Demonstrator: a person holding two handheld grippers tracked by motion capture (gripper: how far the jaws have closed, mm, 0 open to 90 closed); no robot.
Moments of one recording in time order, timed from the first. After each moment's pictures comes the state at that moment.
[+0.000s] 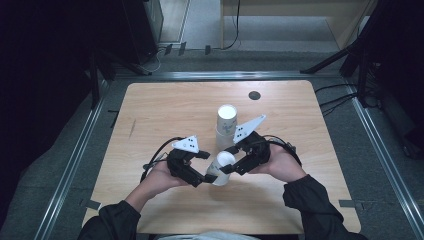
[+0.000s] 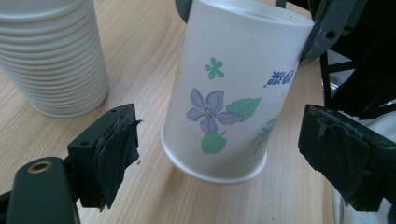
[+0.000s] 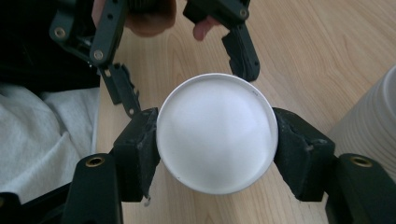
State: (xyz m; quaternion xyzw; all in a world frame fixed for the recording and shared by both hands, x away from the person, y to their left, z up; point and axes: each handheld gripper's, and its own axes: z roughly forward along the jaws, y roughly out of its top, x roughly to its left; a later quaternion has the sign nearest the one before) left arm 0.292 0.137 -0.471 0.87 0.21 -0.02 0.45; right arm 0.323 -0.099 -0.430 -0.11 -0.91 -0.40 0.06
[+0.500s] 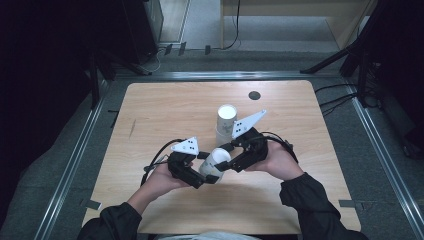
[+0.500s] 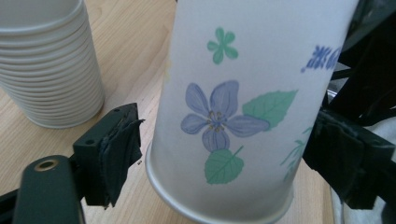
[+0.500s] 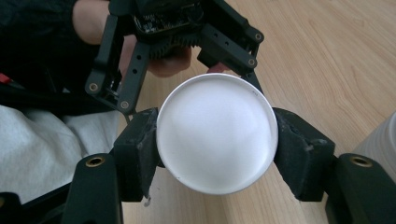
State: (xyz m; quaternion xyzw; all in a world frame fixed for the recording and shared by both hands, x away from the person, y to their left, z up) left arm 0.287 0.136 -0.472 0.86 0.20 -0.01 0.47; right arm 0.323 -0.093 -0.416 -0.11 -0.89 -0.43 0.08
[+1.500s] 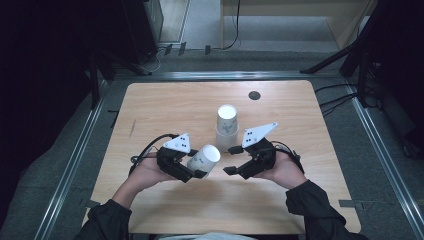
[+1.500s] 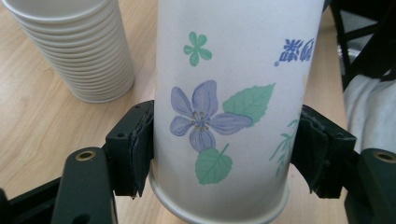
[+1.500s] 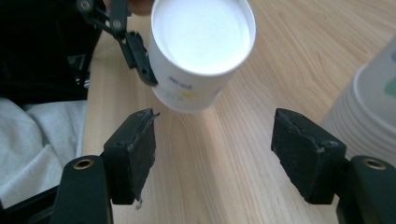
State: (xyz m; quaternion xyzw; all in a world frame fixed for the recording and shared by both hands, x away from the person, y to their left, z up) left arm 0.296 0.159 -0.456 0.91 0.16 0.02 0.39; right arm 0.310 -0.118 -0.442 -0.13 -0.89 -0.44 0.02
